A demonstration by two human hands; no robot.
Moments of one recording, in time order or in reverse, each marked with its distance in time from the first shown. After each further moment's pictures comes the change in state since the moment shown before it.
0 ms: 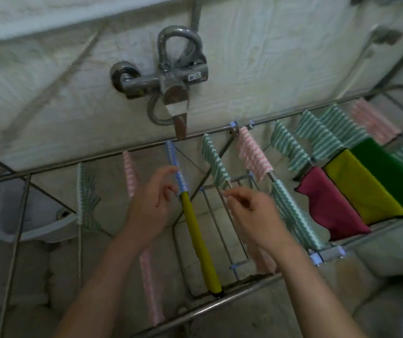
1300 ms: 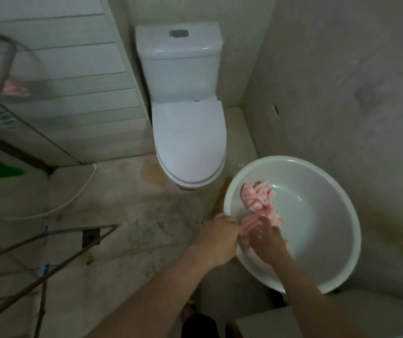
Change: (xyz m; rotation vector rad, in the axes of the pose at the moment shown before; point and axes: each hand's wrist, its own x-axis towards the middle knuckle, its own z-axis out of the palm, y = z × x) left_hand -0.412 0.249 0.581 0.497 -1.676 1.185; right_hand -0.555 0.458 -0.153 0.074 0.569 1.482
